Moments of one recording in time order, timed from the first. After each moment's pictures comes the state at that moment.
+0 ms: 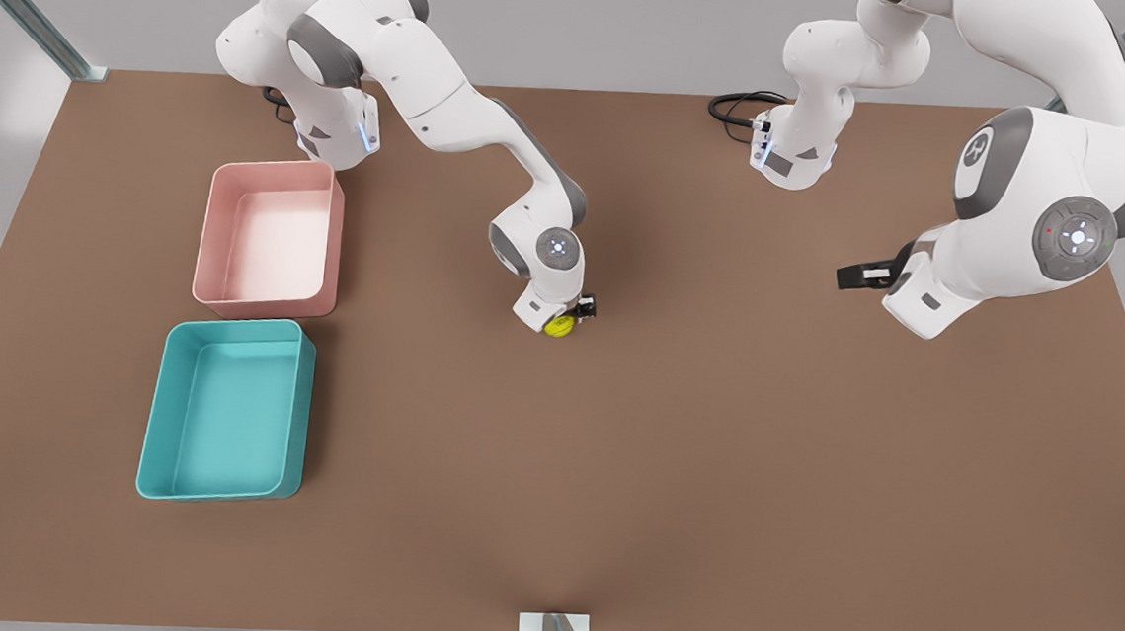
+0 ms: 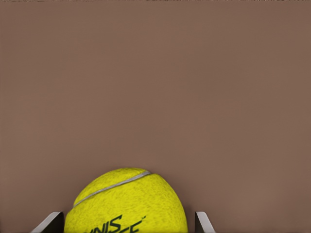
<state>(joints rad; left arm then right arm) -0.04 0.22 -0.15 -1.33 -0.03 1.21 -0.31 0.90 0.74 -0.03 -1.70 0.10 2.41 0.74</state>
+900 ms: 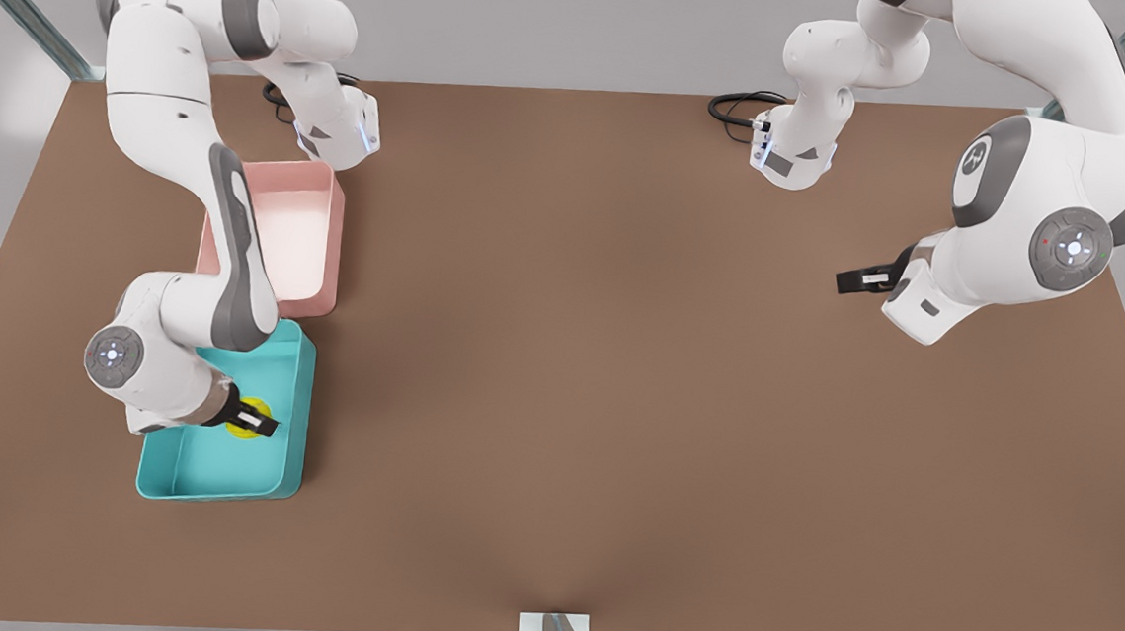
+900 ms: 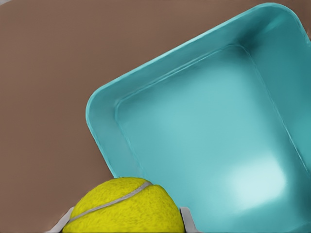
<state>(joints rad) -0.03 0.23 -0.15 -1.33 -0.02 1.20 -0.33 0.03 0.54 -0.04 -1.58 0.07 2.08 0.35</state>
